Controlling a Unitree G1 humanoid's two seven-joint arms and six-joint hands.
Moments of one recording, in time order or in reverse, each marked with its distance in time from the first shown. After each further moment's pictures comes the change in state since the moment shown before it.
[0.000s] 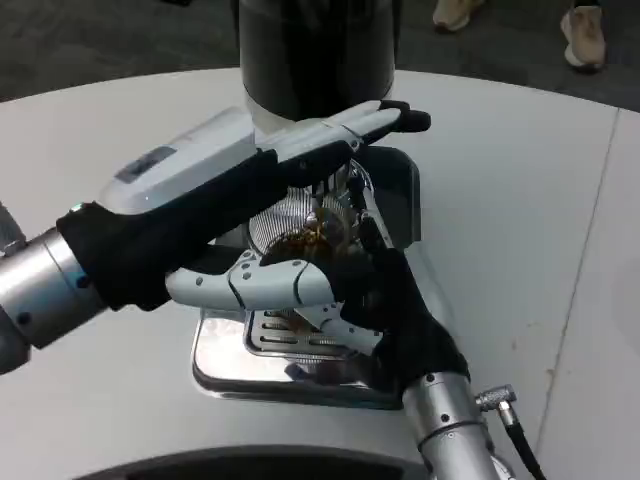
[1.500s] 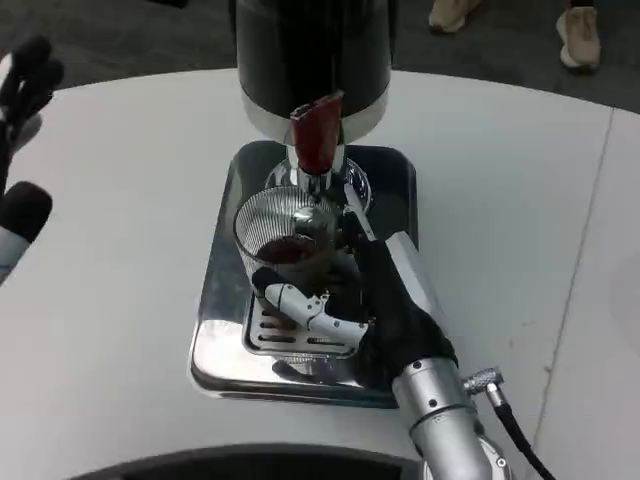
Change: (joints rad) left arm 0.490 -0.185 0.428 -0.100 -0.208 0.048 0.226; right arm -0.063 -0.011 0.012 0.043 -0.030 0.033 0.010
